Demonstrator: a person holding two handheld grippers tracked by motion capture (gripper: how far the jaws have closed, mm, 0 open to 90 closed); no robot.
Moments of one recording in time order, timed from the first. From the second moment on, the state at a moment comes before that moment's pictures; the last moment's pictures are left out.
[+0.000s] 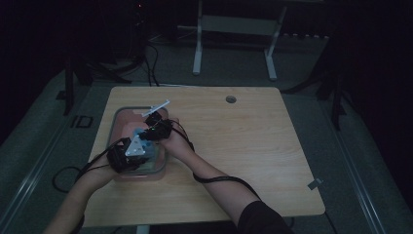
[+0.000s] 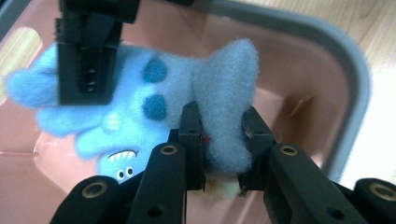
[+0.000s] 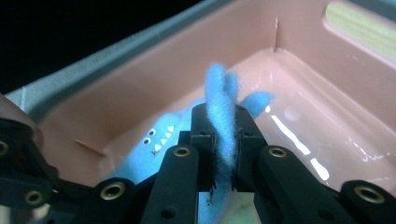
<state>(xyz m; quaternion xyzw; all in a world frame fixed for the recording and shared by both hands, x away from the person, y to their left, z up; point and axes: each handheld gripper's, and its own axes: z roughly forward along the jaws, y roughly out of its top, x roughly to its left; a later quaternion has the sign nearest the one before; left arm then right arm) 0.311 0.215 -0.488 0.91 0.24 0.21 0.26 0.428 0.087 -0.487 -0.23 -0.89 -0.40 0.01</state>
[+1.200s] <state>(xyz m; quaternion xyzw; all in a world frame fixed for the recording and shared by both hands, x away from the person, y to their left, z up) 0.313 0.196 -0.458 0.88 0.29 0.22 0.29 0.417 0.024 -0.441 -0.18 -0.88 -0.44 0.01</state>
